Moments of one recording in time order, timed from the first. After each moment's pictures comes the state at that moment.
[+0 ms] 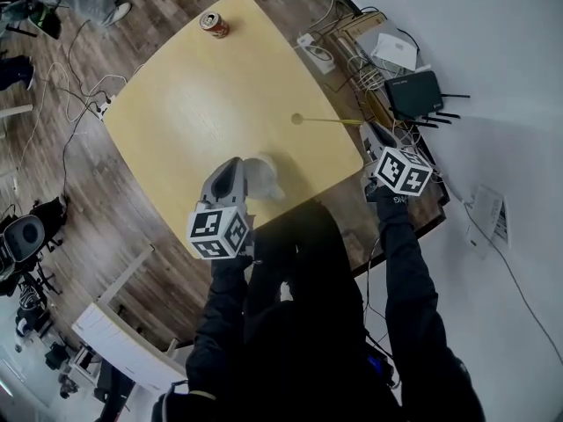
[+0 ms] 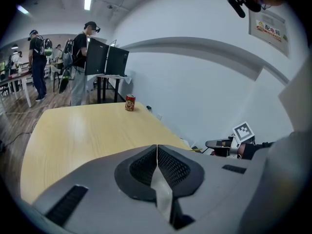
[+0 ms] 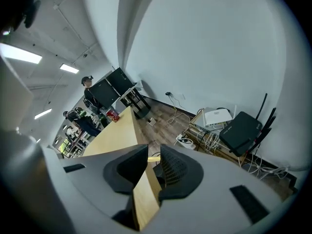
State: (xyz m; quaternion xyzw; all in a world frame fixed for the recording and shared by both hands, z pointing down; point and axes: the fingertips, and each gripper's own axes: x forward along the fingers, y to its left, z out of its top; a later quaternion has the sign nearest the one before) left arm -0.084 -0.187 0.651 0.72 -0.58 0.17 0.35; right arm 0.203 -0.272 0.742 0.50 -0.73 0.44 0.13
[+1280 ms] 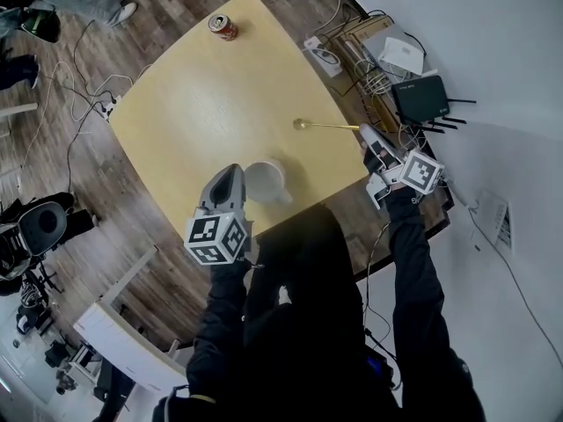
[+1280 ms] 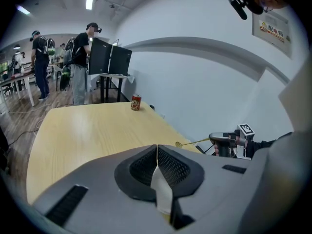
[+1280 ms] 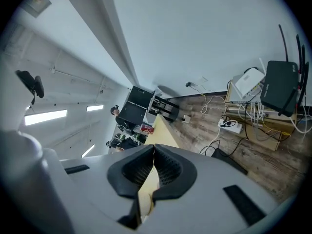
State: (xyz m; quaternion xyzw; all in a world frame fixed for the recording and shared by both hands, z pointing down) left arm -0.107 -0.180 0.656 0.71 -0.58 0.17 0.35; right arm 0.160 -0.282 0.702 0.34 -0.74 0.58 -0.09
